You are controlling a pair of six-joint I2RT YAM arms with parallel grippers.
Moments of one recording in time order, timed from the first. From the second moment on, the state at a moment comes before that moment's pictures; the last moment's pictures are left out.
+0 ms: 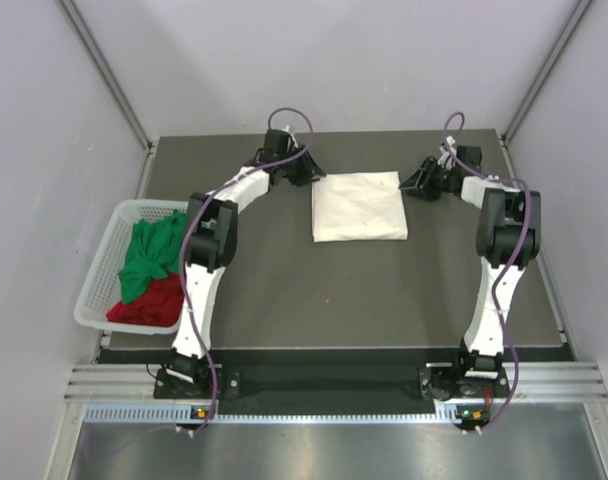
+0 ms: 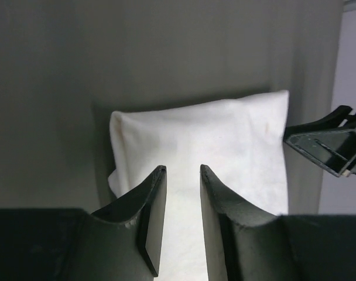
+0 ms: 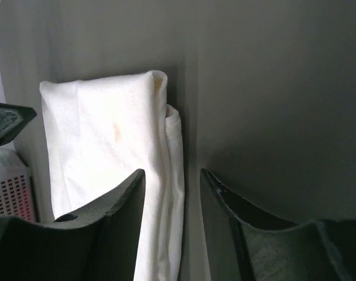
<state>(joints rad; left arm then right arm) -0.34 2.41 1.94 -0.13 0.38 -0.76 -0.09 2.24 1.53 -0.07 -0.68 0.47</state>
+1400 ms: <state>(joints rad) -0.53 2.00 1.28 -0.12 0.31 -0.68 -0.09 2.54 2.00 -0.20 -0.74 0.49</state>
